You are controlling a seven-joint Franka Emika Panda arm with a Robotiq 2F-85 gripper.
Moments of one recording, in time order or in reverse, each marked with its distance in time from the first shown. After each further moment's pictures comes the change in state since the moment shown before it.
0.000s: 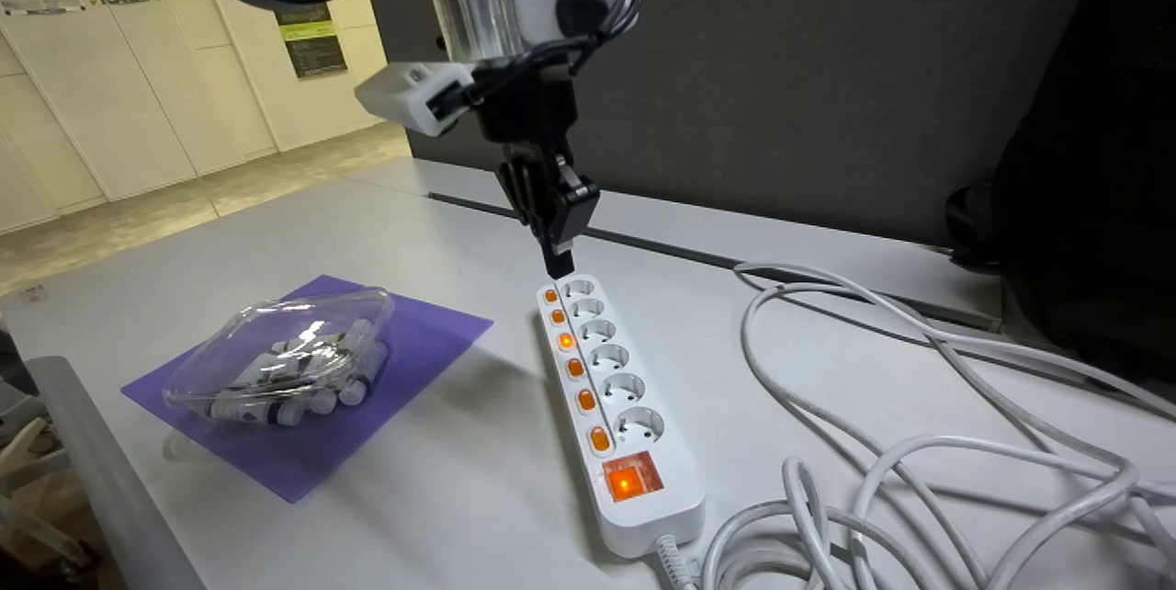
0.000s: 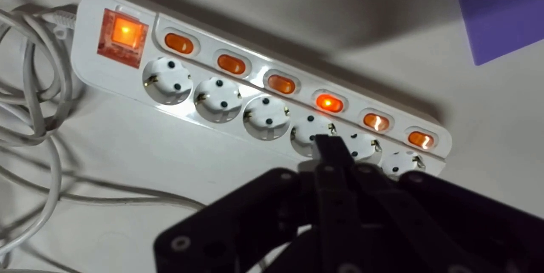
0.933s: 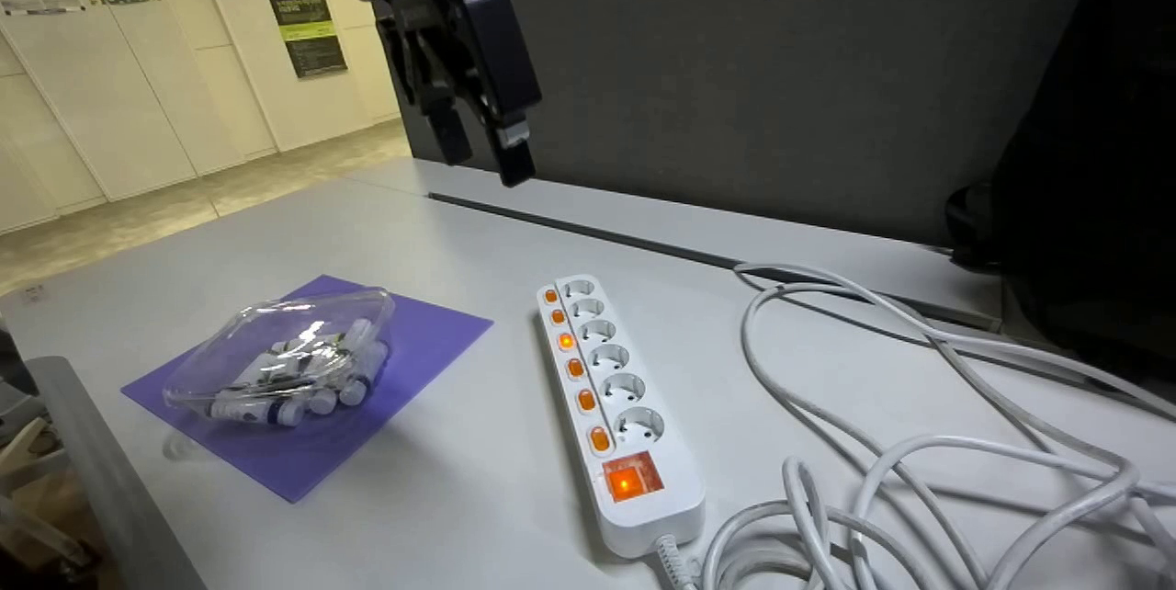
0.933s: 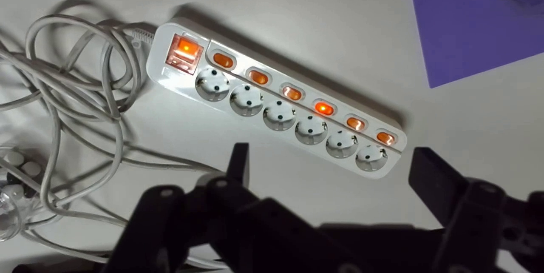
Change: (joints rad) arm -0.049 -0.367 0.054 -0.217 -0.053 -0.082 -0.034
